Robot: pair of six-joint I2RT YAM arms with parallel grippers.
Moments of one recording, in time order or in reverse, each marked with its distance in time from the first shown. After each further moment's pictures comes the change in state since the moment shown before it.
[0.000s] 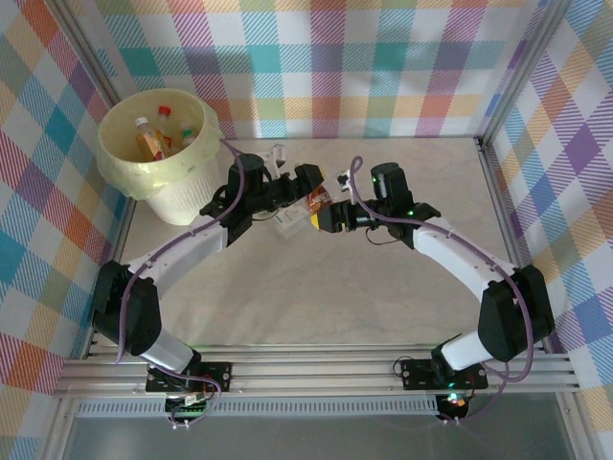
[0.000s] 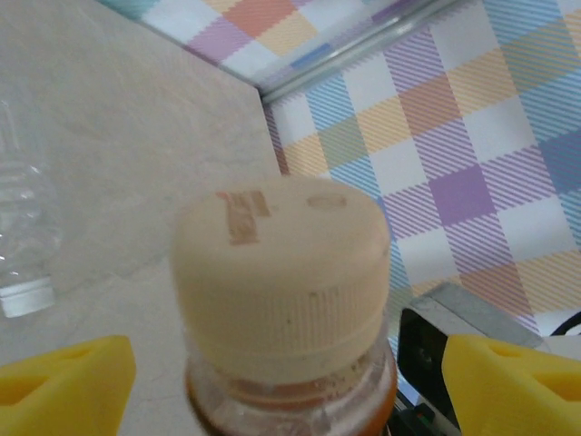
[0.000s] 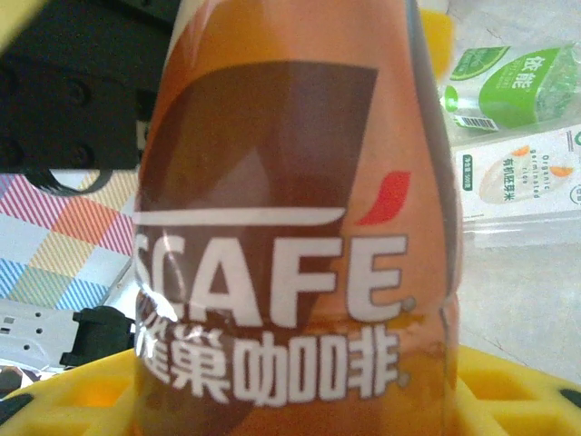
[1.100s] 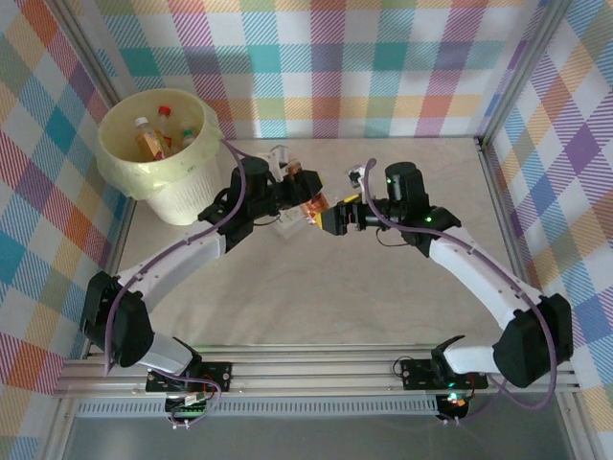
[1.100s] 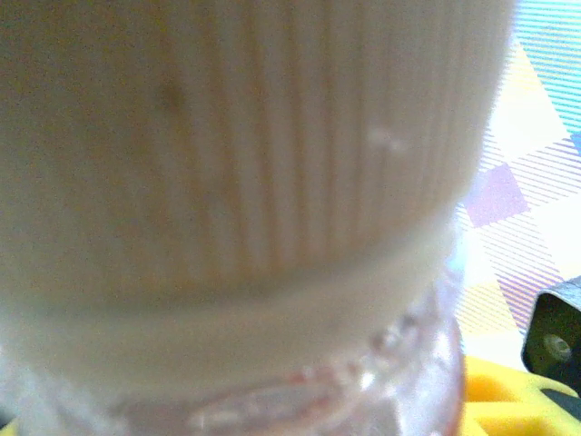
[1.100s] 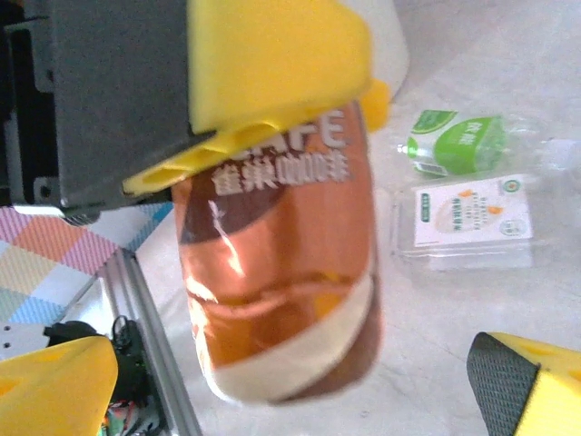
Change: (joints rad) left arm -0.056 -0.082 0.008 -0.103 -0.179 0.085; right arm 0.000 -0.167 0.000 -0.102 0.146 -0.066
